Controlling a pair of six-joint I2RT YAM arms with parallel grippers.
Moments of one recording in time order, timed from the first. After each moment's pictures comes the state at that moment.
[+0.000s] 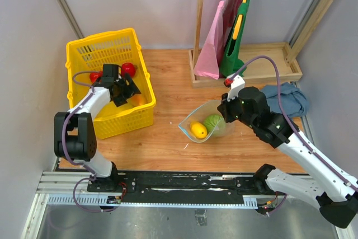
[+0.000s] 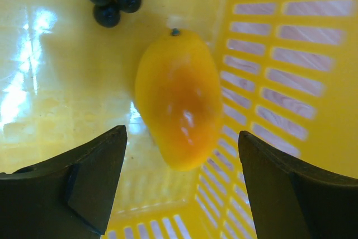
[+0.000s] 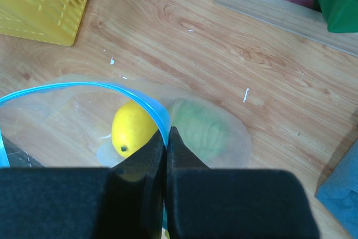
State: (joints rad) left arm -0.02 1.55 1.04 -0.39 0.10 -0.62; right arm 0.73 0.91 1.00 -0.59 0.13 0.15
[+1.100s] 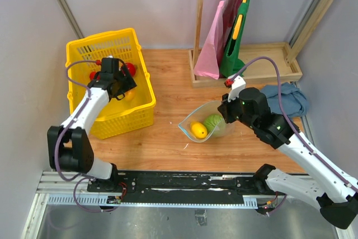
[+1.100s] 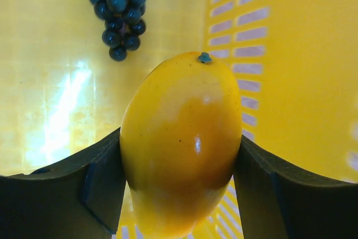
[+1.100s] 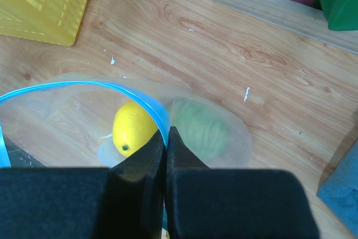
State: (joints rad) left arm -0.09 1.49 1.11 -0.44 -0.10 -0.56; right arm 0.73 0.89 0.98 -0.58 0.13 0.16
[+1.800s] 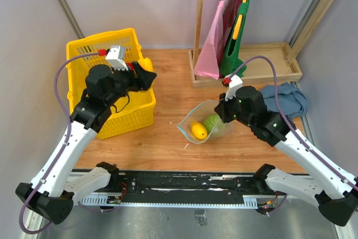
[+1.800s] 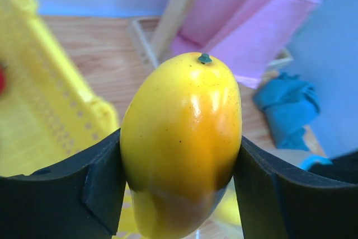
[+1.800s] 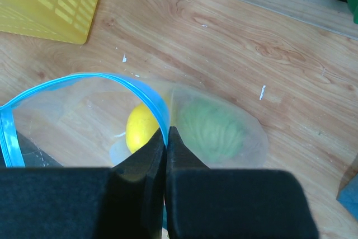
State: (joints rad) left arm -0.37 0.98 1.11 -0.31 0.06 -0.41; right arm 0.73 0.93 0.99 -0.58 0.10 0.20
